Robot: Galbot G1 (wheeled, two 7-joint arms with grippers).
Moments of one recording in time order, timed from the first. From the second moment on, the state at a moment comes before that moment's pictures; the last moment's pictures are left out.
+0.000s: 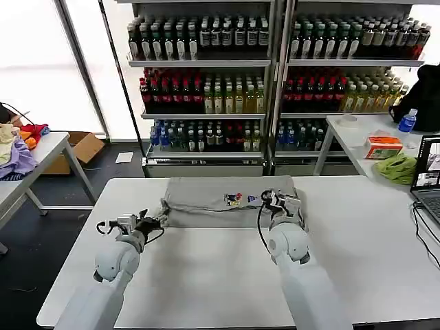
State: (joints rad) left arm 0.94 -1.17 -0.33 -1.64 -0.52 0.56 -0.17; right arm -0.87 1.40 0.27 1.73 0.56 -0.57 0.61
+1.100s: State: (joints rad) left arm 1.00 -1.16 -0.33 -1.70 -0.47 0.56 -0.16; right arm -1.02 1.24 0.29 1.78 0.46 -0.58 0.57
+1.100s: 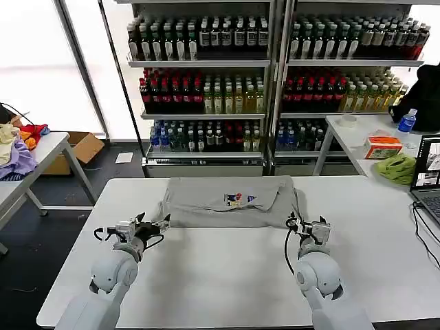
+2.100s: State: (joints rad) left arm 0.96 -1.14 -0.30 -1.60 -0.44 0.57 -0.16; right arm -1.02 1.26 0.27 1.69 0.49 -0.58 0.50
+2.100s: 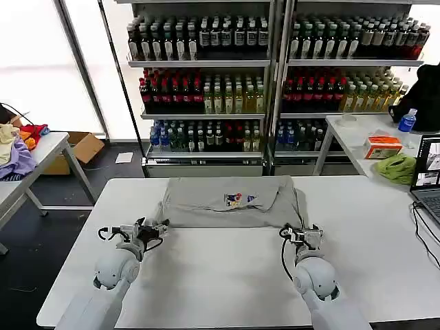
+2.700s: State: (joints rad) left arm 1.00 -1.13 -0.31 -1.61 -0.41 0.57 -0.13; right arm -1.09 1.24 0.30 1.74 0.54 -0.58 0.49
